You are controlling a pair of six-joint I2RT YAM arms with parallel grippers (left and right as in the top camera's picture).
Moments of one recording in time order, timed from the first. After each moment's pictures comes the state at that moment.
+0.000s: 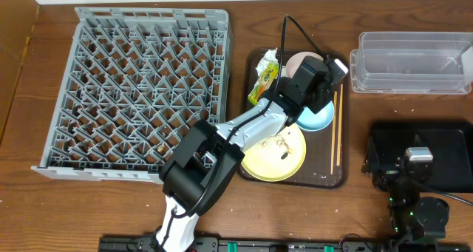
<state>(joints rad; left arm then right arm) -0.72 2.07 1.38 0.01 0.06 0.13 0.02 0.01 0.01 -0.07 -0.03 0.01</state>
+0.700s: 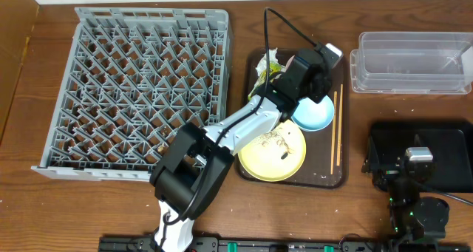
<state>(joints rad) -0.69 2.02 1.38 0.05 0.07 -0.02 0.02 0.01 0.01 -0.07 -0.03 0.01</state>
